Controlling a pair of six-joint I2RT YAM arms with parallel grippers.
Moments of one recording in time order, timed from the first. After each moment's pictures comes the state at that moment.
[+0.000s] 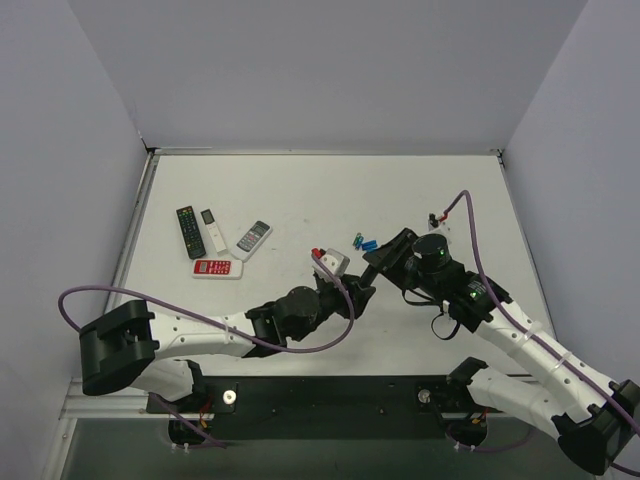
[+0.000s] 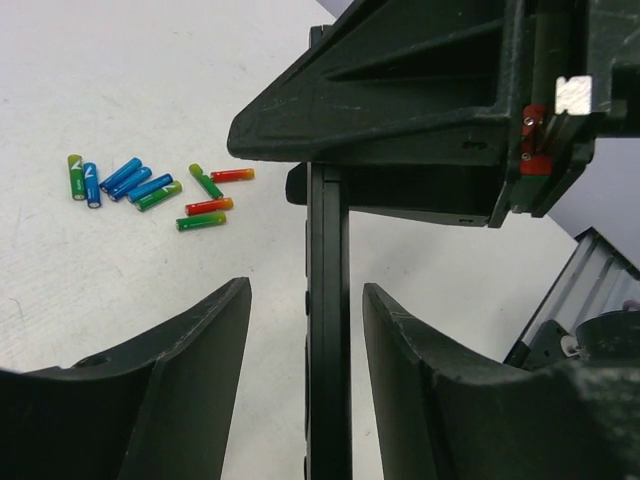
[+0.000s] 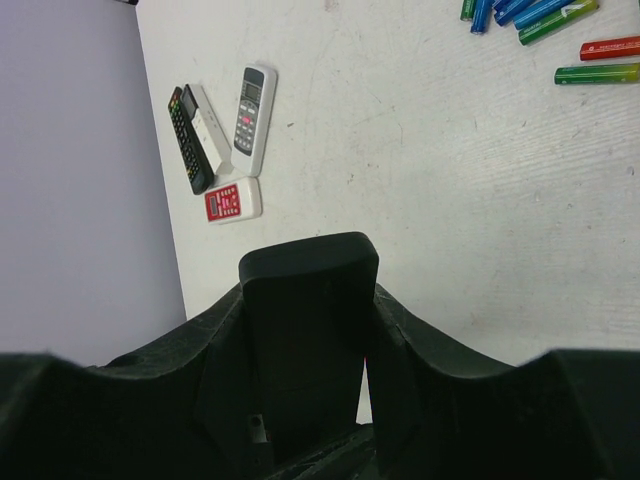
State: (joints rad) left arm -1.24 1.38 0.67 0.60 -0.43 -0.41; right arm 0.67 0.91 0.77 -0.41 0.14 1.11
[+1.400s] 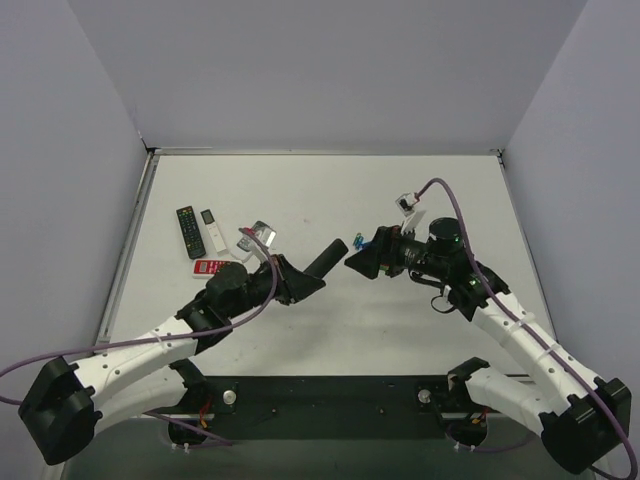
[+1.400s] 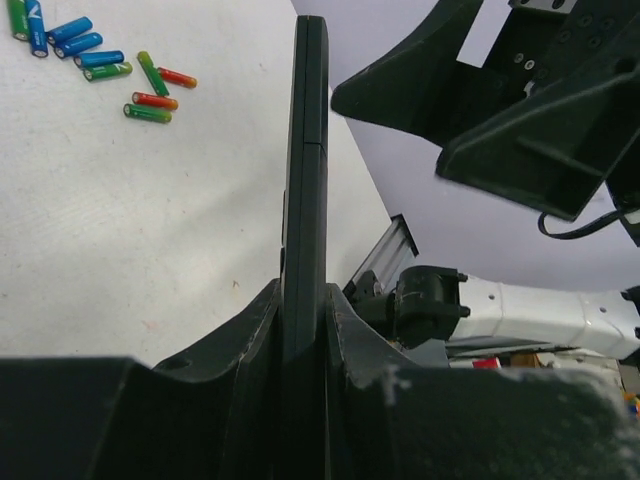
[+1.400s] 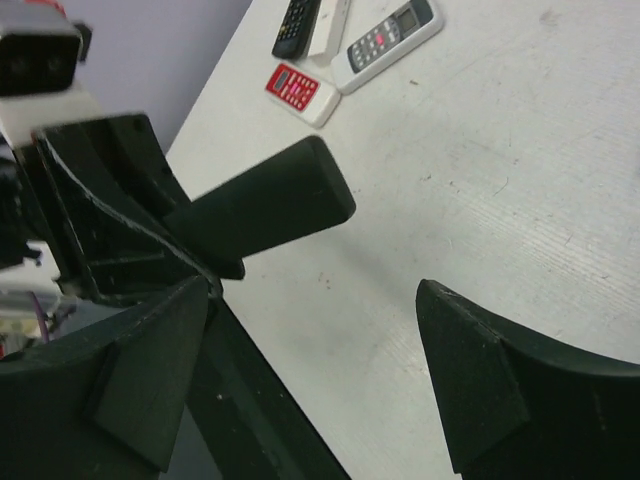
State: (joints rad) left arm -0.83 0.95 0.43 0.42 0.14 -0.95; right arm 0.48 0.95 0.74 -0.12 -0.44 0.56
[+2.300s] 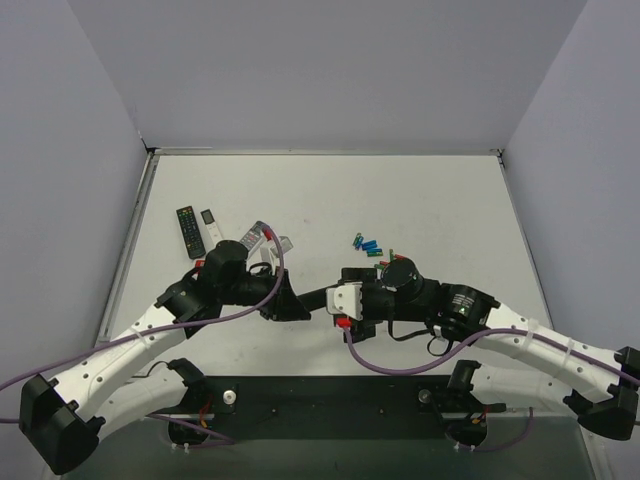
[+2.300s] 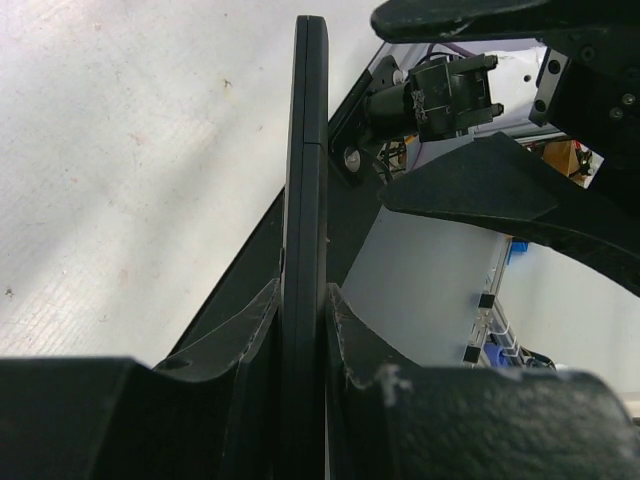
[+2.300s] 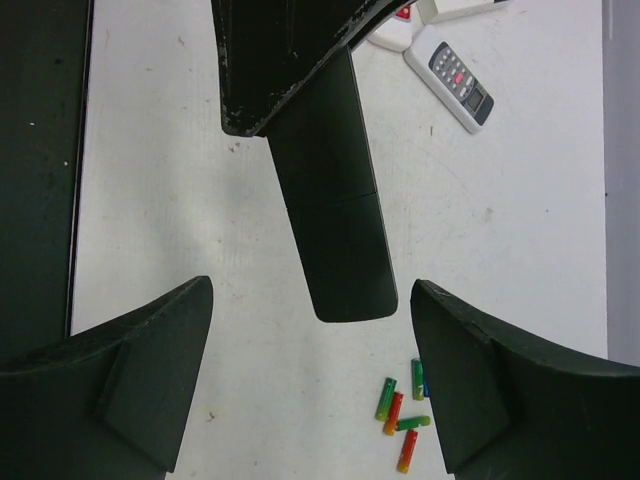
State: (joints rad) left arm -0.70 0.92 0.73 -0.33 0.63 -0.63; right arm 1.05 0.93 0.87 -0.48 -0.18 -0.66
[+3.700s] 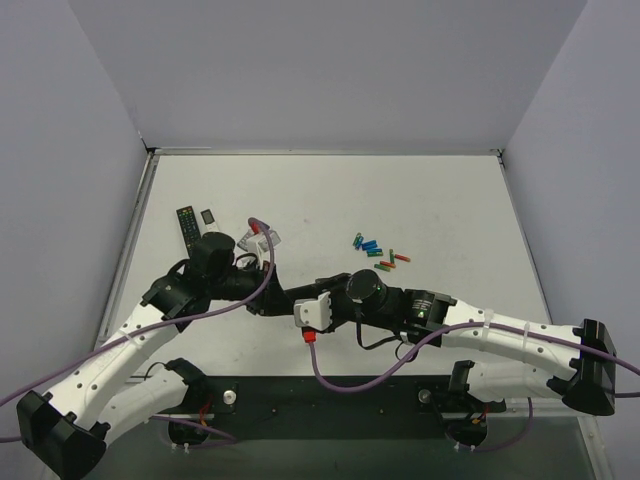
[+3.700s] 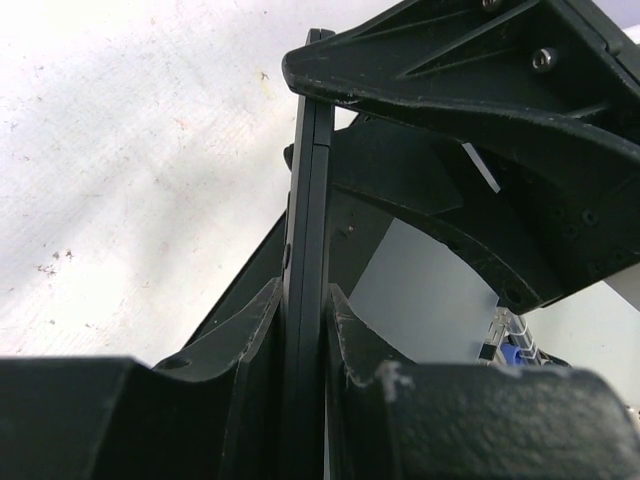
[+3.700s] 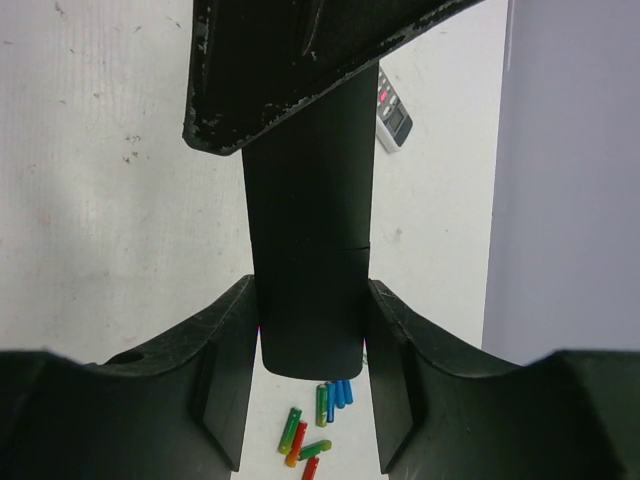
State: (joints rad) left arm -0.61 0.90 0.81 -0.53 0.66 -0.52; right arm 1.17 1.13 0.84 -0.25 0.08 -0.87
